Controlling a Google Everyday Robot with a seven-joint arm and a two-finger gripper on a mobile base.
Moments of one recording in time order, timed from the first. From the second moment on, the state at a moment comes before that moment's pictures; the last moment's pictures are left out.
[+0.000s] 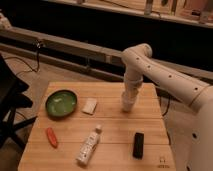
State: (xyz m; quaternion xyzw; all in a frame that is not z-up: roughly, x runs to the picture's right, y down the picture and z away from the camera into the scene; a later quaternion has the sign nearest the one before) arm 0.150 0.025 0.772 -0.35 -0.03 -0.15 0.92
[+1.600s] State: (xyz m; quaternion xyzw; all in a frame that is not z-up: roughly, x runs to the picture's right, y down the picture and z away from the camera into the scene) arm 0.073 0.125 0.741 -0.37 -0.14 -0.22 0.89
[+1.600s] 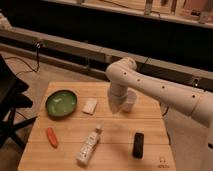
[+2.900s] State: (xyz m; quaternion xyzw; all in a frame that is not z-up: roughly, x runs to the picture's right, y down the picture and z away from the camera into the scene) arm 0.030 0.031 0.774 -0.34 -0.08 -0.33 0.88
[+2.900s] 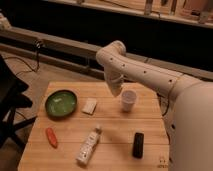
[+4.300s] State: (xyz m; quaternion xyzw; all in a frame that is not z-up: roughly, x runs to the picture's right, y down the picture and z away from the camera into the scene) arm 0.092 0.010 0.778 -0.33 -0.09 -0.30 0.89
